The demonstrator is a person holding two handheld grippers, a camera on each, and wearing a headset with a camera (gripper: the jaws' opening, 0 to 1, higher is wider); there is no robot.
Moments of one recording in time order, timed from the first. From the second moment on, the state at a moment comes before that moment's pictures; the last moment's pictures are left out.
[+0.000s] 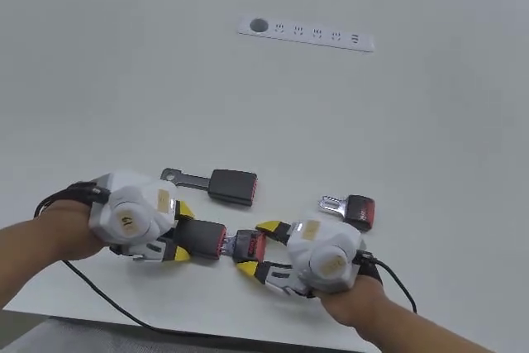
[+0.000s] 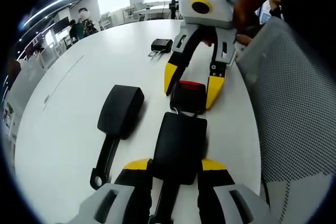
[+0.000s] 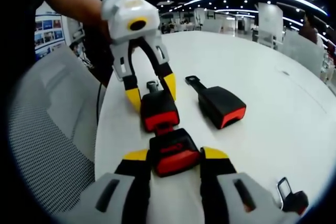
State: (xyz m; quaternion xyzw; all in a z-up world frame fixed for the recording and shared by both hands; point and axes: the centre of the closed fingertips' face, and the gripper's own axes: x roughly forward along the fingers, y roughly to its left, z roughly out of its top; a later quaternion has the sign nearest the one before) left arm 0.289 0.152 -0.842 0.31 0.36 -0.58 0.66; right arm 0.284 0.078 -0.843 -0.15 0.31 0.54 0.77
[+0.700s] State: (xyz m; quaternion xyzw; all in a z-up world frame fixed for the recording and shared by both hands) left arm 0.290 0.153 -0.844 0.30 0.36 -0.58 0.66; right arm 0.285 0.090 -0.841 -0.16 0.31 0.53 0.77
